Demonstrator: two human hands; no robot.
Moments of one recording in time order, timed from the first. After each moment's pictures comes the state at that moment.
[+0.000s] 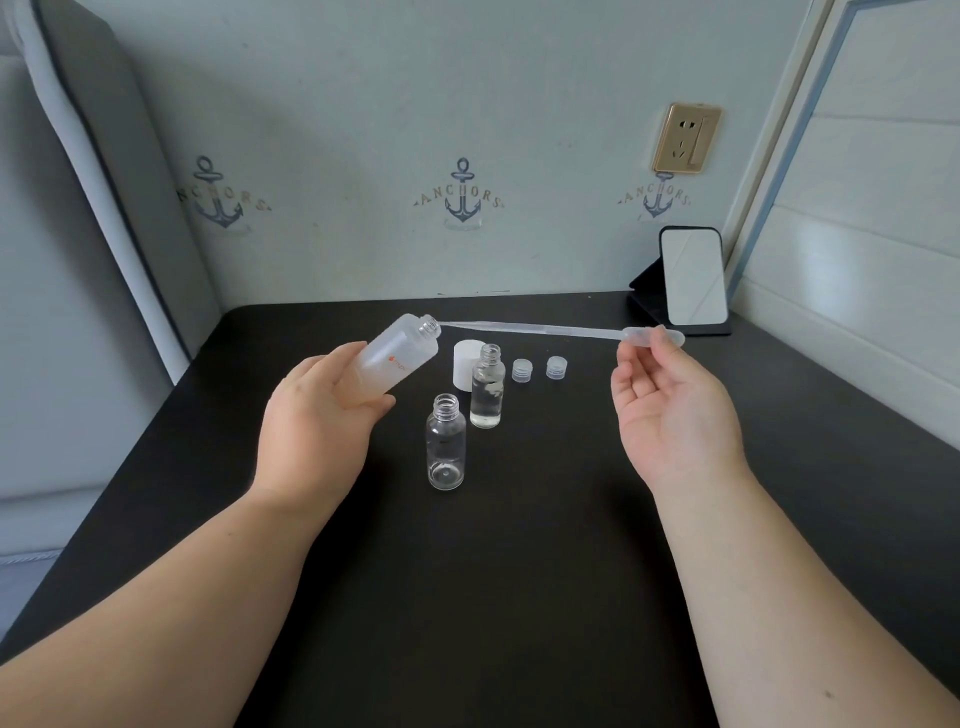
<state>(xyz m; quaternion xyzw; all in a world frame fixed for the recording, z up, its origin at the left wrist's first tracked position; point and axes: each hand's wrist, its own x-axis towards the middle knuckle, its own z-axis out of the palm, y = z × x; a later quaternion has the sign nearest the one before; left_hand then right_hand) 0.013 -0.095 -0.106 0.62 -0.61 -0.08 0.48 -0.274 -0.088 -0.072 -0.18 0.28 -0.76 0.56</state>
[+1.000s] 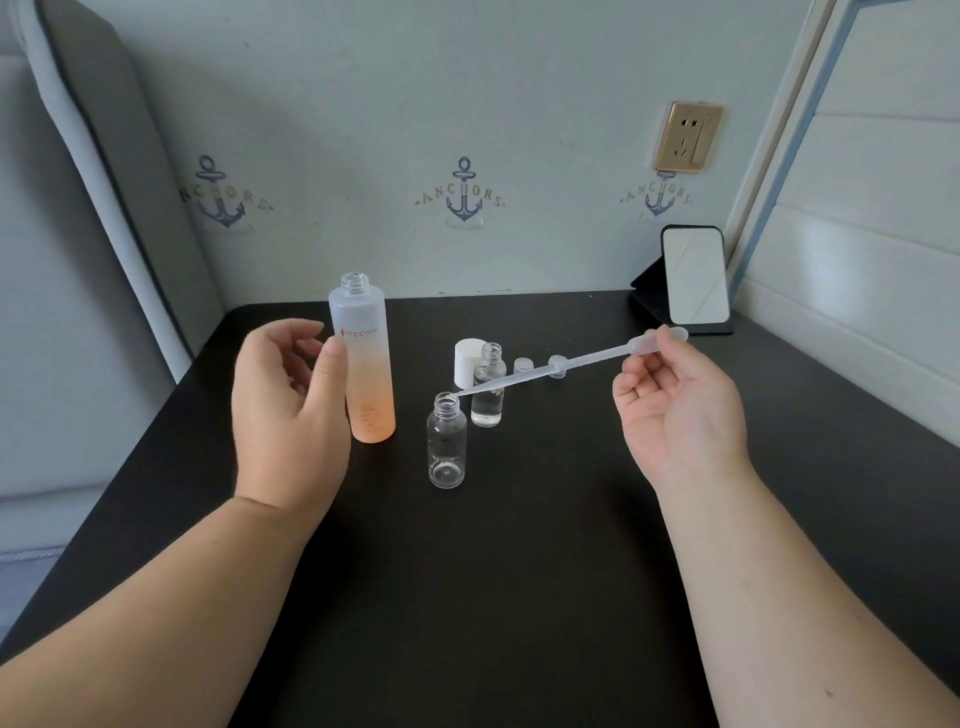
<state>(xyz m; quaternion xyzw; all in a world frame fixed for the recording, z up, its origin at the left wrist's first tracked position) 0.009 -0.074 -0.091 0.52 -0.53 -0.11 0.66 -0.276 -0.090 -0.073 -0.20 0.28 -0.76 0.56</state>
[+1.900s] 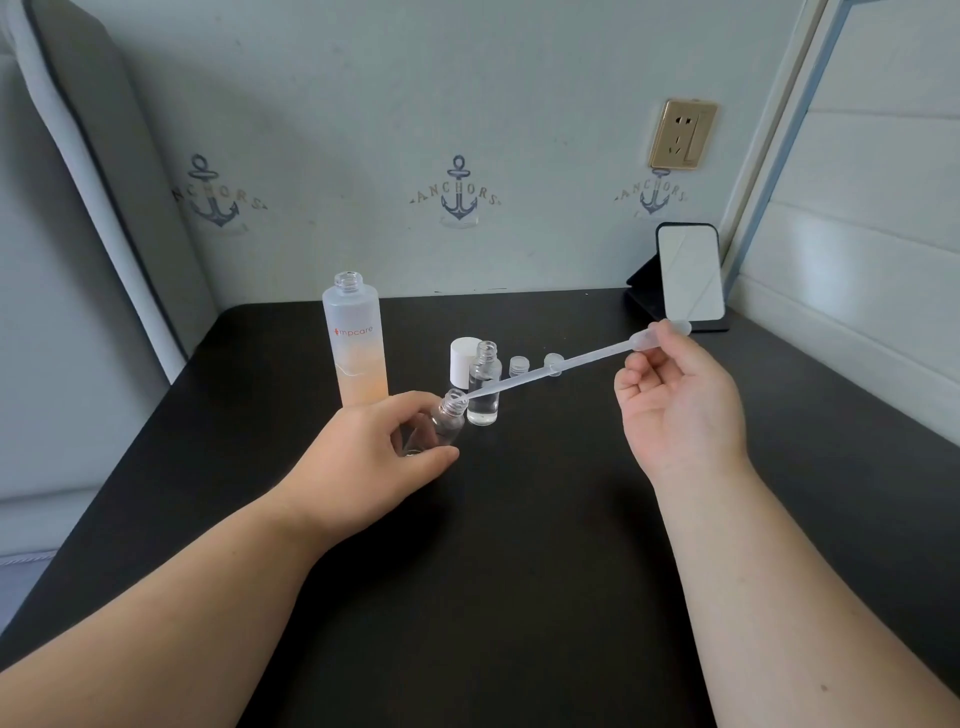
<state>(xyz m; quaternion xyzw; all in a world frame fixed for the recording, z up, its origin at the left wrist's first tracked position) -0.004 -0.073 -0.103 0.49 -0.78 -0.17 0.35 -0.279 -0.090 -0.073 -0.22 0.27 -0.76 0.55</state>
